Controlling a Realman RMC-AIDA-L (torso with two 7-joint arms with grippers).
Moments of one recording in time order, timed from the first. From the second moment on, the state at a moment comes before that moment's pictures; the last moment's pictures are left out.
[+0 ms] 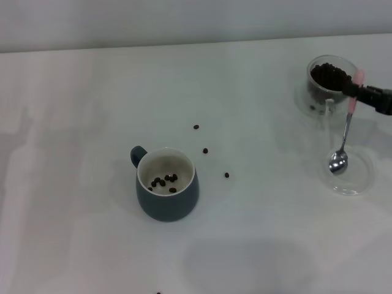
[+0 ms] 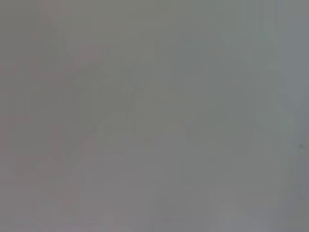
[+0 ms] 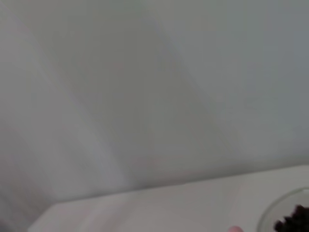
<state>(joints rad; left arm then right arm) -0.38 -2.08 -1.10 -0.20 -0.68 -1.22 2.78 0.35 1.76 -1.33 -0.25 2.19 1.32 -1.68</state>
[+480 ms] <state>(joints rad) -0.38 -2.08 -1.10 -0.20 -0.68 -1.21 2.79 0.34 1.76 -1.33 -0.25 2.16 1.24 -1.74</state>
